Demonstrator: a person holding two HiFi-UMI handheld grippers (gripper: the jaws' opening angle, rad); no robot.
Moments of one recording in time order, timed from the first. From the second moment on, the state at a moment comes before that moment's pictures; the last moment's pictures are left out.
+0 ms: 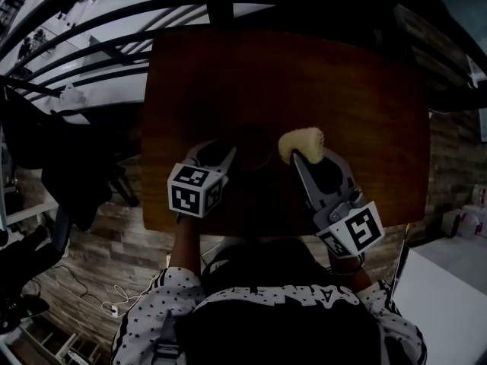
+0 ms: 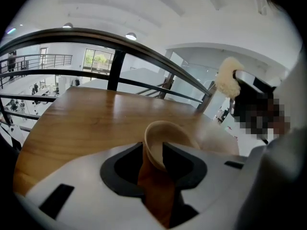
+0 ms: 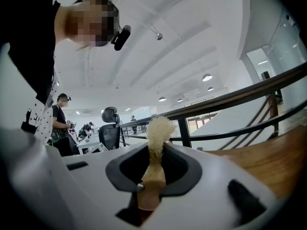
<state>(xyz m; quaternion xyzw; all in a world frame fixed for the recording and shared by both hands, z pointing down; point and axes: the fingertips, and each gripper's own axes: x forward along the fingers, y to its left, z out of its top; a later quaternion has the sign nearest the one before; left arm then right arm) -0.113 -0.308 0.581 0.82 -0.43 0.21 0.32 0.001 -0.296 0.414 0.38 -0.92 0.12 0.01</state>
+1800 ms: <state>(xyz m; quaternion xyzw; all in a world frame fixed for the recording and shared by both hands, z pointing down) -0.150 -0.301 0.440 0.81 -0.53 0.16 0.18 -0.059 -0.269 0.379 0.37 -0.93 0.02 0.03</state>
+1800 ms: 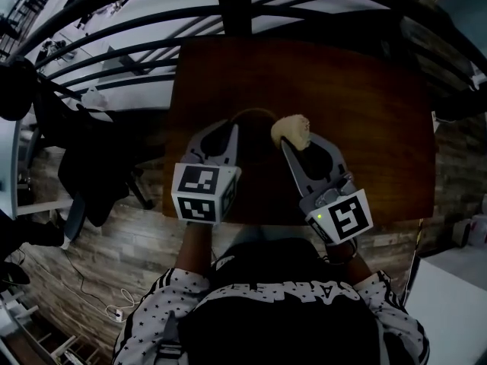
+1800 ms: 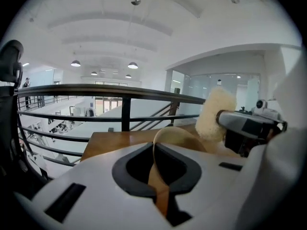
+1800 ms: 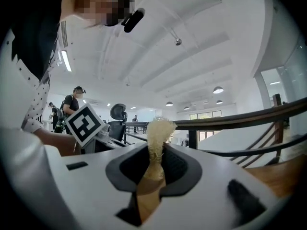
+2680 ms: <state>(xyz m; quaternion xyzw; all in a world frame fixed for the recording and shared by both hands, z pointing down) -0.121 -0.254 0.325 0.83 -0.54 0.12 0.07 -0.068 -0.236 0.320 0.43 -0.90 -0.07 0.05</state>
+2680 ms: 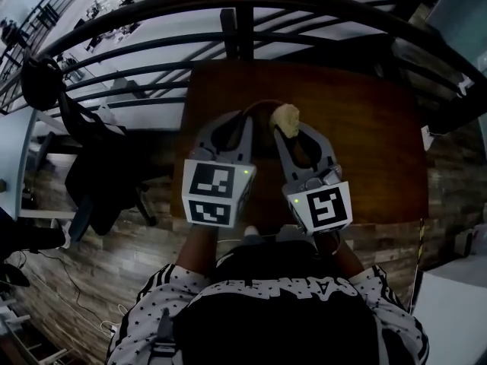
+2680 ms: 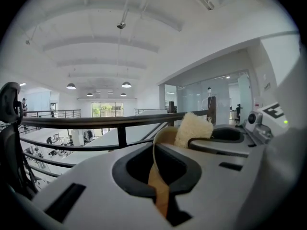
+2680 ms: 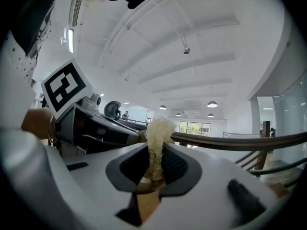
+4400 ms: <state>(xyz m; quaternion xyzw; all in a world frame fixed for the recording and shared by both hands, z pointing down) -0.055 -0.242 0.260 0.79 -0.59 0.17 -0.04 -0.045 -0.229 0.285 0.28 -0.95 -0.14 0.07</state>
